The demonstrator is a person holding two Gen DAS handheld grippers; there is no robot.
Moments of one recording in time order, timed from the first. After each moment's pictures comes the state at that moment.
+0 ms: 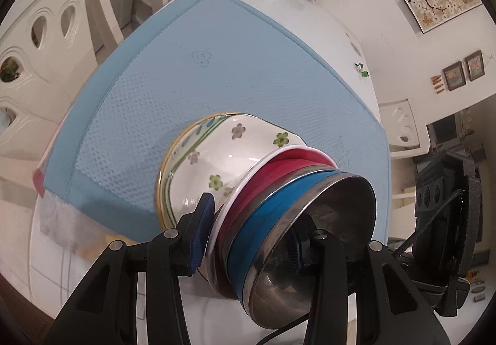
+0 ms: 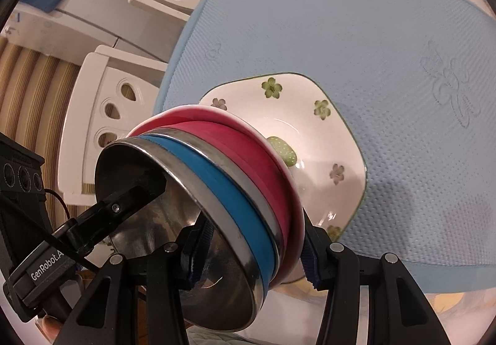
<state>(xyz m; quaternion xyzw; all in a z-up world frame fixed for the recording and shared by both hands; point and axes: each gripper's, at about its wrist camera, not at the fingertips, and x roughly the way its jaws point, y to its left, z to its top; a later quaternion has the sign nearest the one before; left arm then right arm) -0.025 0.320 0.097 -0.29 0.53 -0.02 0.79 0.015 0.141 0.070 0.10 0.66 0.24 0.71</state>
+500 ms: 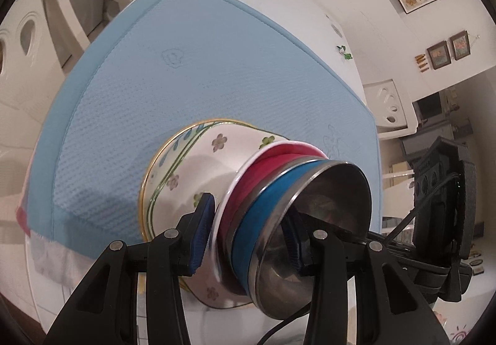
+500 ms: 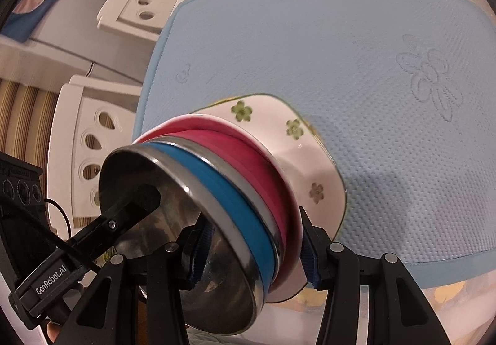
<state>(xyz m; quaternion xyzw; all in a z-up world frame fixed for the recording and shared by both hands) 0.004 0.319 0.087 -0.28 0.55 -0.09 0.78 0.034 0.131 0.071 0.12 0.66 0.18 0.72</state>
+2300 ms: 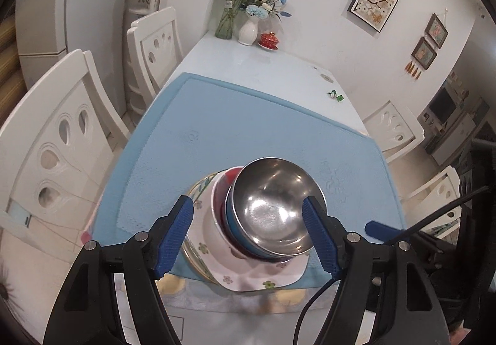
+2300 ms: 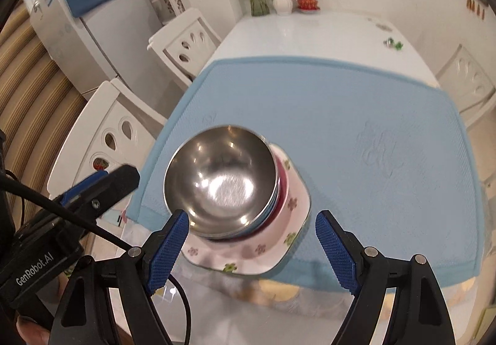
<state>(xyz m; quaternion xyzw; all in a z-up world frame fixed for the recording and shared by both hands) -0.075 0.295 0.176 -0.16 0.40 -0.01 0.90 -0.058 0.130 0.156 0.02 0.51 0.19 0.84</state>
